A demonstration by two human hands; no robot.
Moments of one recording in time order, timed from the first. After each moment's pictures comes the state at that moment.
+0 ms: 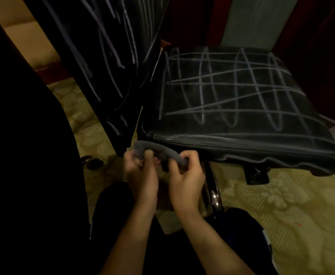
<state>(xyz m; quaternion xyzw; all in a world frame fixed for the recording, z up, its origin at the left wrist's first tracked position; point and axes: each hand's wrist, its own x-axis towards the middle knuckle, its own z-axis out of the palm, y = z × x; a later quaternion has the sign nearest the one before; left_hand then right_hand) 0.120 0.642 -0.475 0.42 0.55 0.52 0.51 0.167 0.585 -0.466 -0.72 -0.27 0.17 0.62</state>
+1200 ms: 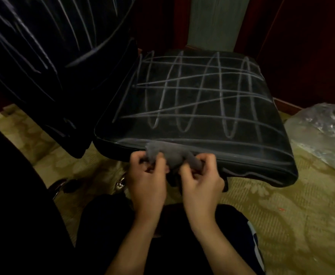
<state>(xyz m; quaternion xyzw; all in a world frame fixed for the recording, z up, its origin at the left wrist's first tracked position) 0.169 0.629 -0.457 0.54 0.46 0.46 0.53 0.219 0.560 -0.460 -0.78 -0.19 0.00 0.60</state>
